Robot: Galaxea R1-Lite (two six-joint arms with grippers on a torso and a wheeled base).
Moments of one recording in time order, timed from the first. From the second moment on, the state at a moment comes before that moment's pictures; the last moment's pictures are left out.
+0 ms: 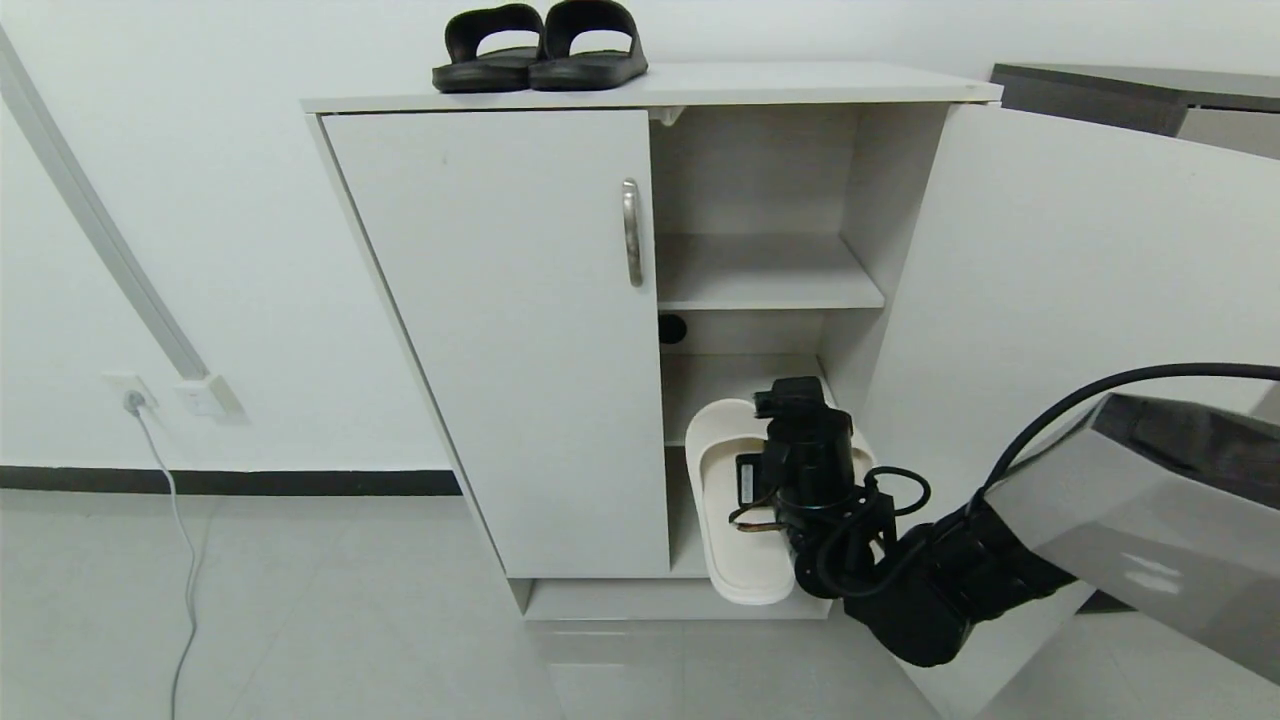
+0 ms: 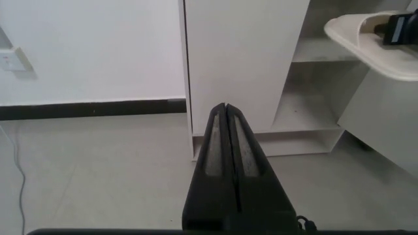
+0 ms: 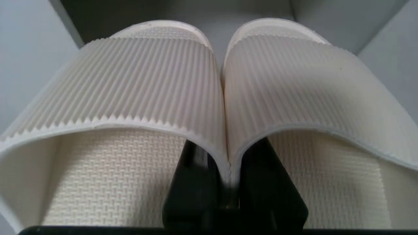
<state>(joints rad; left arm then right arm) 0.00 0.00 0.00 0.01 -0.04 0.00 0.74 2.21 -1.10 -0.89 -0.70 0.14</state>
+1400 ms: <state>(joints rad) 0.00 0.00 0.00 0.01 -0.04 0.00 0.73 2.38 -1.18 -0.93 -0.67 0.15</state>
